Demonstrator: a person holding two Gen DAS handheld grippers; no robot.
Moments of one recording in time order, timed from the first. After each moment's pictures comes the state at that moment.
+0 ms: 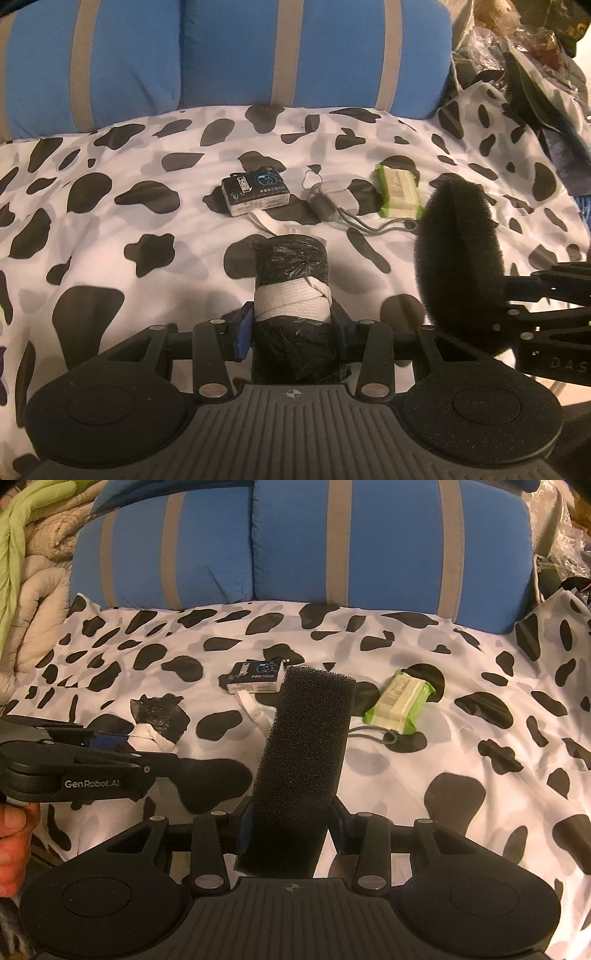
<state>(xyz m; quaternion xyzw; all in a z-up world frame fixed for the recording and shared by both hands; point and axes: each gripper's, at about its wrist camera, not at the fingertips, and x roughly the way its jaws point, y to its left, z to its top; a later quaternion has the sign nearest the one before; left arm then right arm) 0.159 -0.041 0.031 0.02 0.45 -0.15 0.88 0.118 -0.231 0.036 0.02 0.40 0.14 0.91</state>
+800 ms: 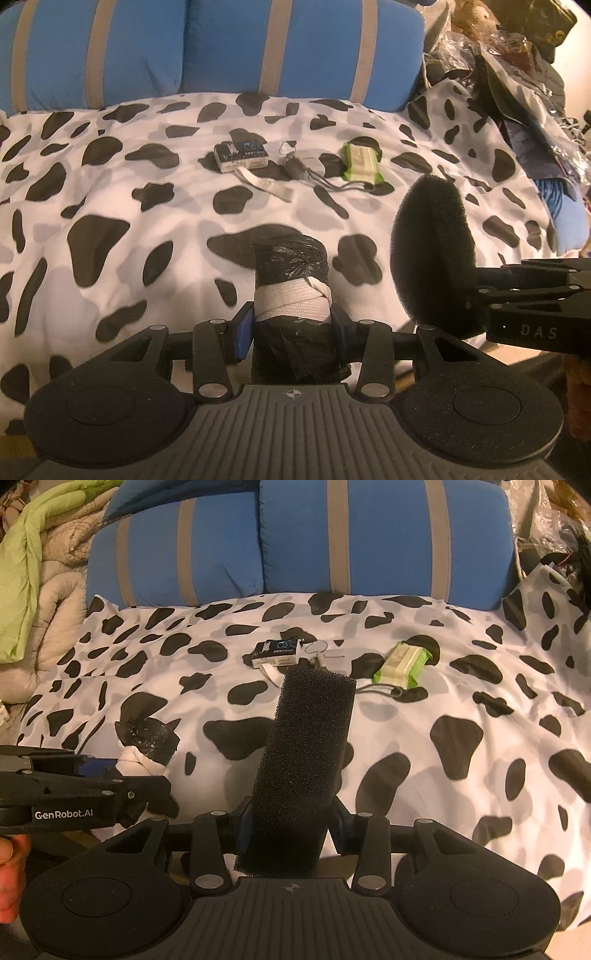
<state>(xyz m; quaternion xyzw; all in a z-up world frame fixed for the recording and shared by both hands) 0.069 -0.027 0.042 0.00 0.45 -0.17 0.87 0.039 -0.229 0.037 0.05 0.40 0.14 0.91</state>
